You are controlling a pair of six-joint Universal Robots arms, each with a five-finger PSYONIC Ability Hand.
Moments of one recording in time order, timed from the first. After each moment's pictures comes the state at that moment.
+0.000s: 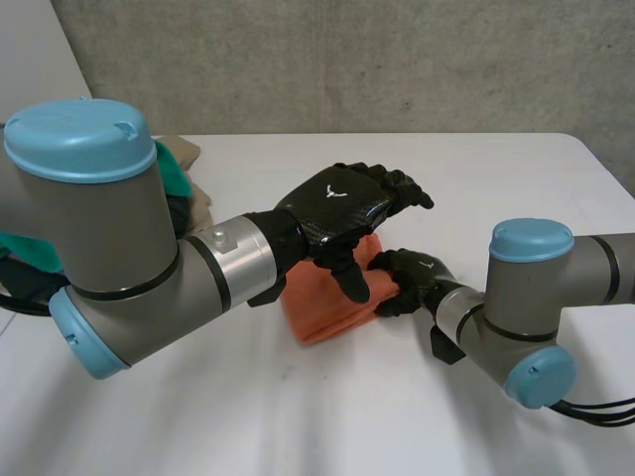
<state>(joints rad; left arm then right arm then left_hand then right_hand) 4.09 -1.99 -1.26 3.09 -1.03 3.28 2.01 -0.82 1.39 -0.14 1.35 3.33 0.26 0.25 0.26 0.25 0.07 0.63 0.81 1.00 0.94 0.88</state>
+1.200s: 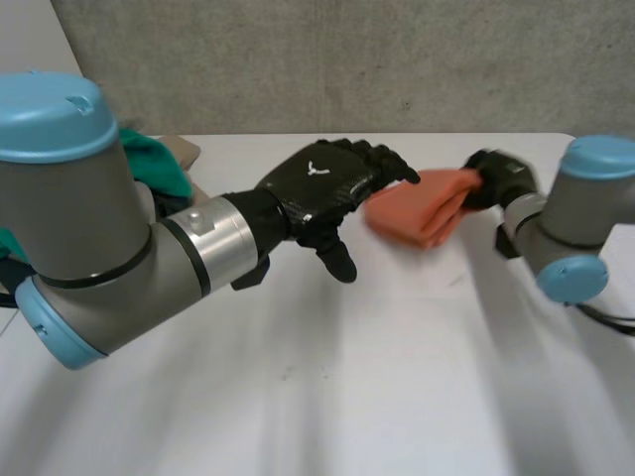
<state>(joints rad) 4.13 -1.93 -1.26 3.10 -1.03 3.28 1.79 -0.65 0.87 -0.10 1.51 3.36 0.26 0.25 0.26 0.25 0.07 0.81 0.92 1.11 1.20 0.95</state>
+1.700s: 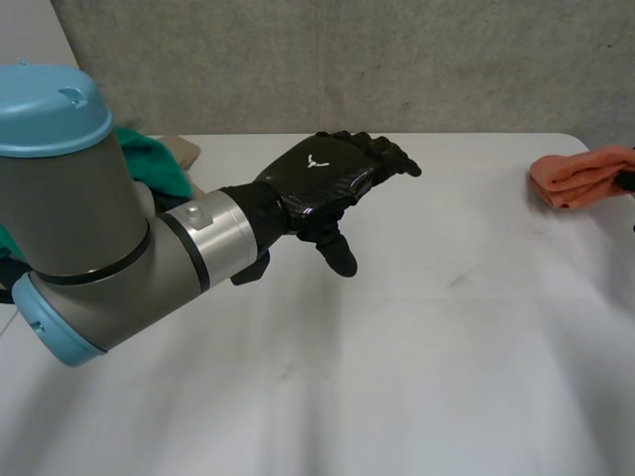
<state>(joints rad) 4.12 -1.93 -1.25 3.10 -1.03 3.27 1.42 -0.24 0.24 -0.03 1.52 3.32 0.26 0.25 0.26 0.25 0.07 0.81 0.92 1.13 1.20 0.96</state>
